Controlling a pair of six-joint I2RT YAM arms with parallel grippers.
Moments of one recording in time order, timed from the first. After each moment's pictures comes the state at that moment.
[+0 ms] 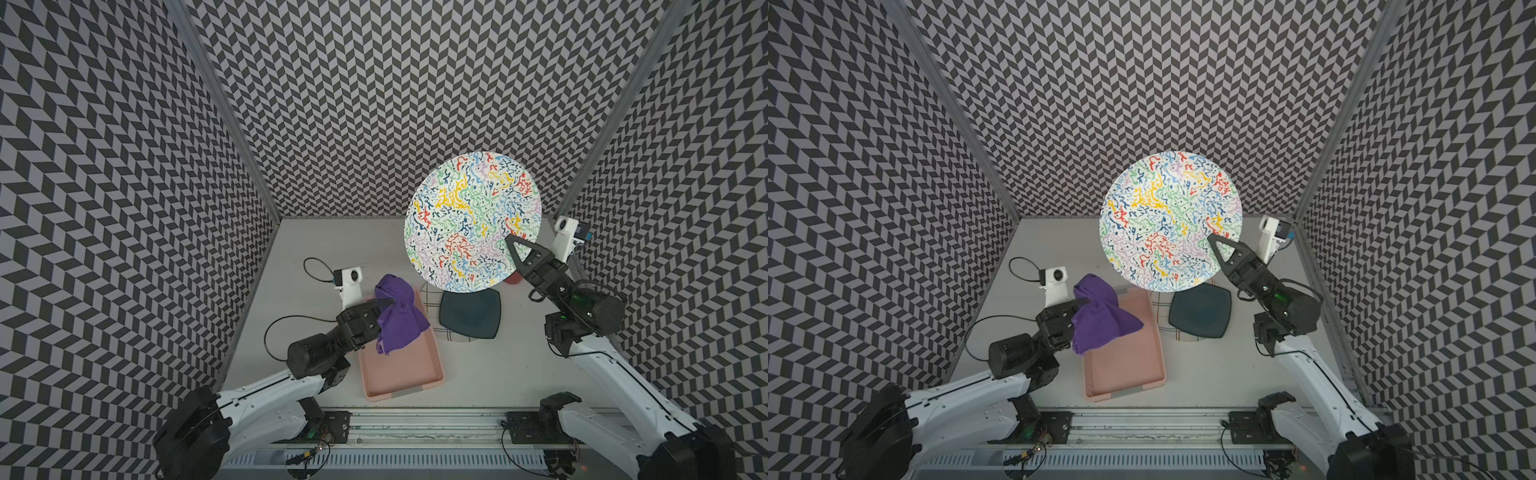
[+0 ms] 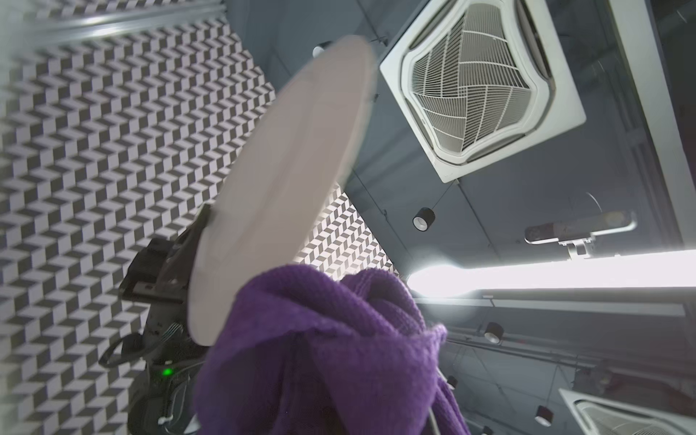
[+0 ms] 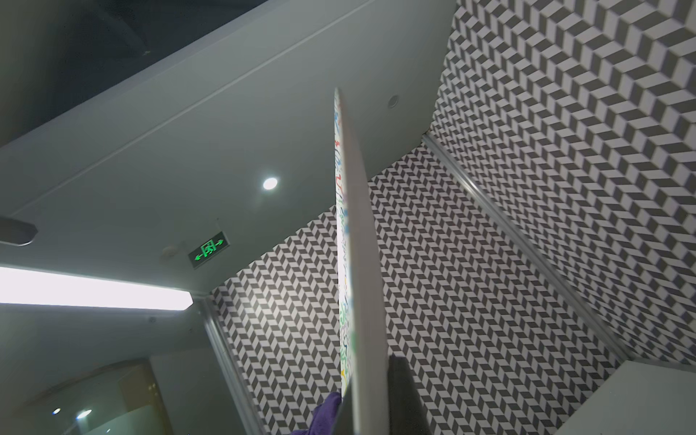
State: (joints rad) left arm -0.81 0.92 0.37 1.55 0.39 -1.48; right arm 0.24 0.97 0.65 1.12 -0.63 1.37
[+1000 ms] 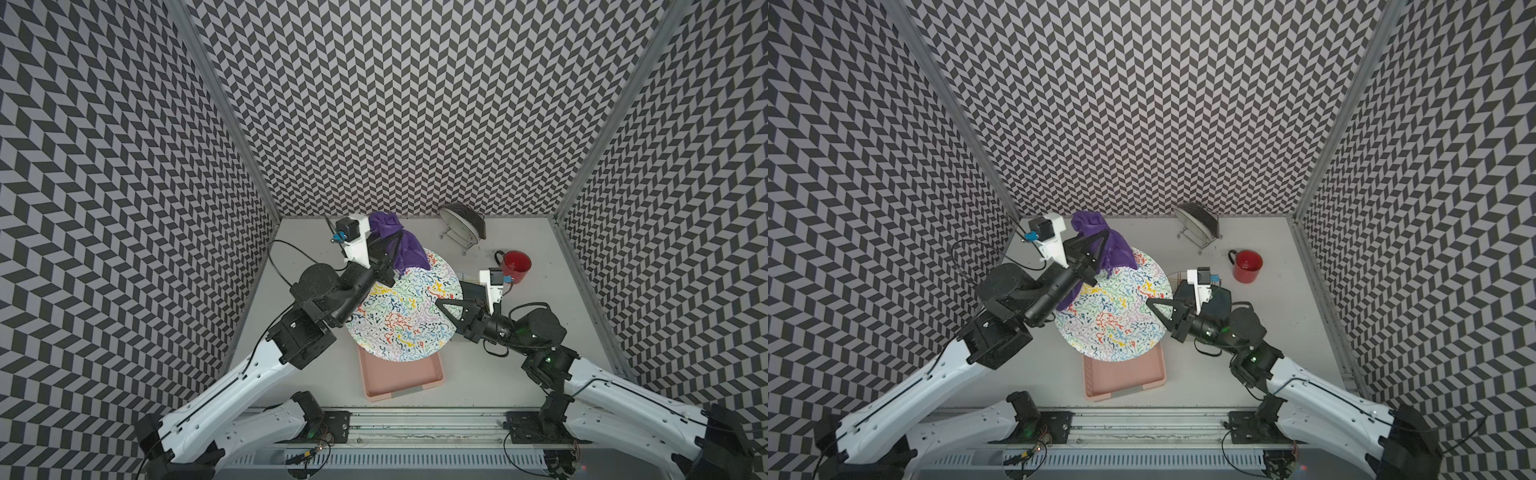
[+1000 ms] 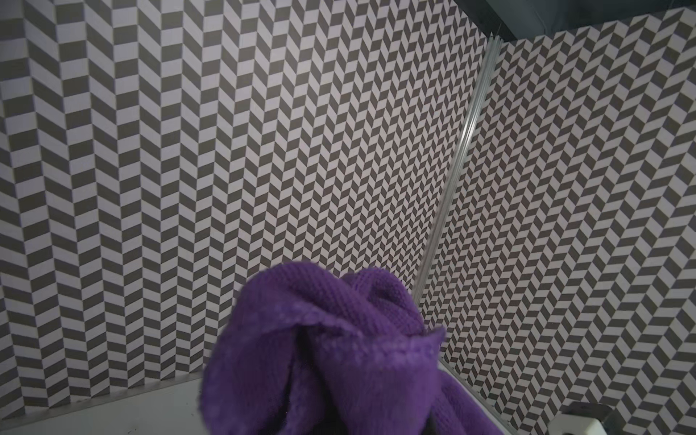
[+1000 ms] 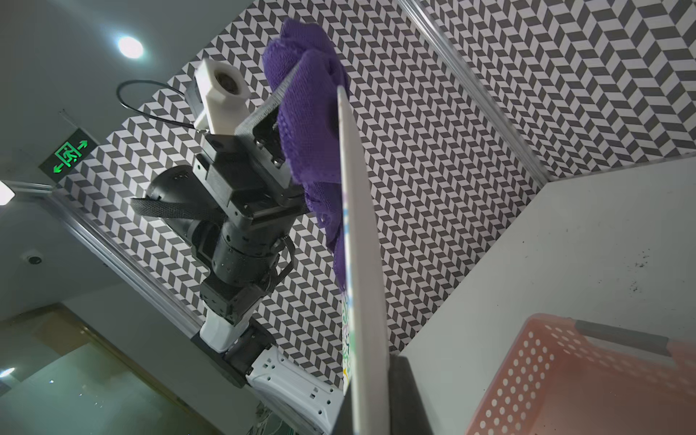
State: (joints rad) left arm -0.89 1.01 1.08 0.08 -0.22 -0.19; right arm 0.85 0.88 0.51 0.61 -0.33 0.85
